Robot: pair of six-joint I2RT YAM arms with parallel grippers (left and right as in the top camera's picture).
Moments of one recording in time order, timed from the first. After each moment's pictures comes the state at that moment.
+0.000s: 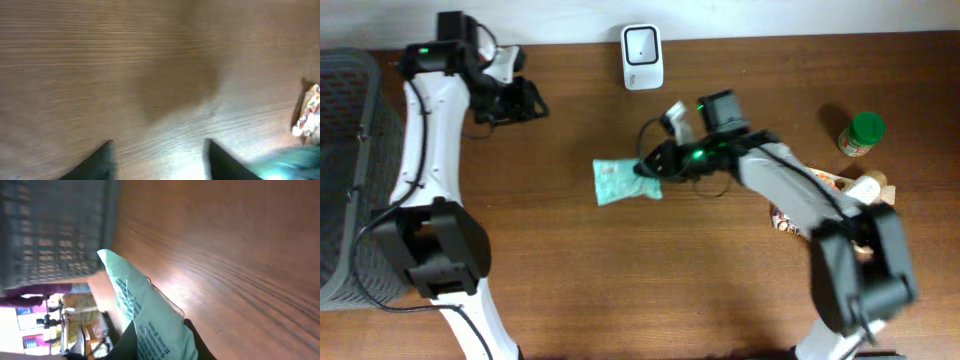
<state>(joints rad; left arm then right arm) 0.07 2.12 2.10 -1.28 0.42 0.04 0.30 1.85 1.27 -0.40 -0.93 0.39</state>
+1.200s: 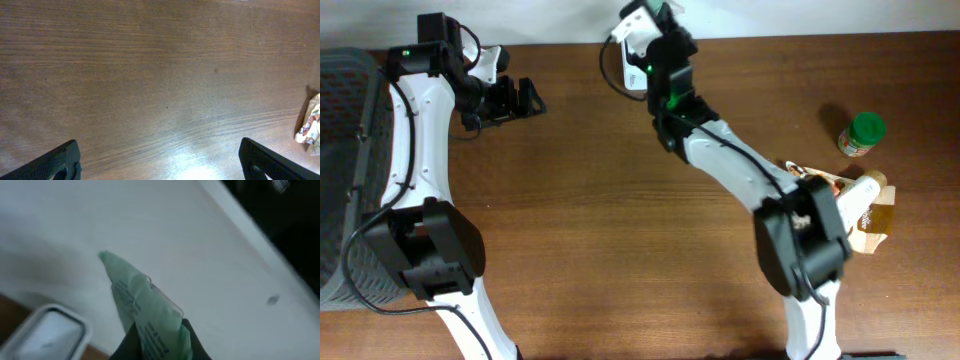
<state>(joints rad) 0.11 2.12 2.11 -1.28 0.42 0.04 0.49 2.17 1.66 0.51 0.50 -0.77</state>
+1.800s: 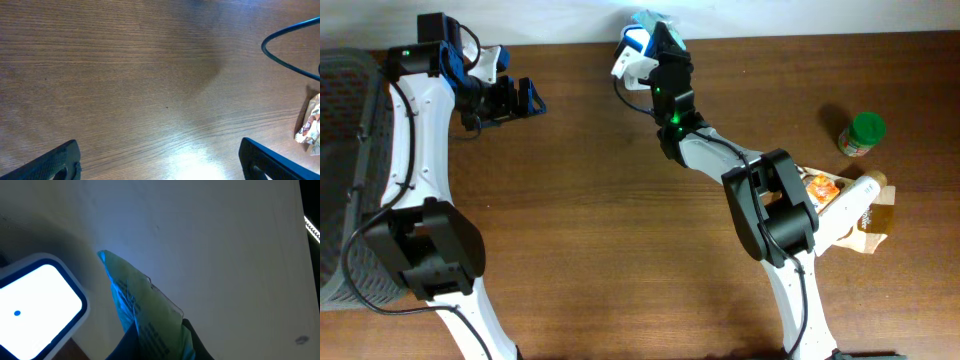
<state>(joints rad) 0.11 2.12 2.11 -1.28 0.42 0.04 0.43 2.40 1.66 0.79 0.35 -1.13</state>
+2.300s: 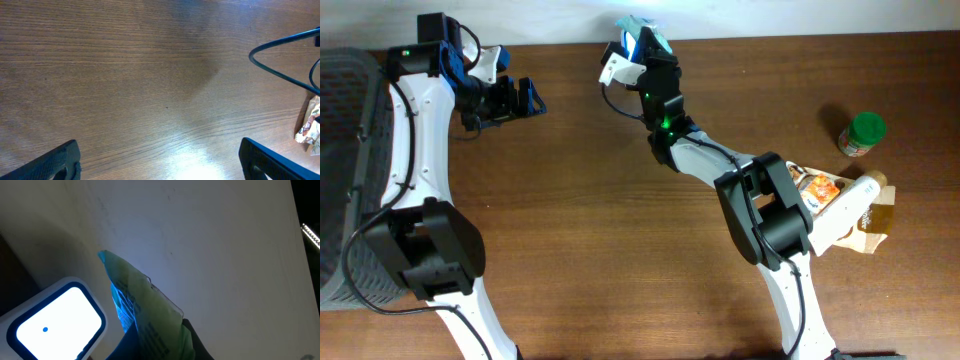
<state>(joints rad) 0.11 2.12 2.11 -1.28 0.42 0.04 0.47 2.40 1.66 0.79 0.34 -1.13</state>
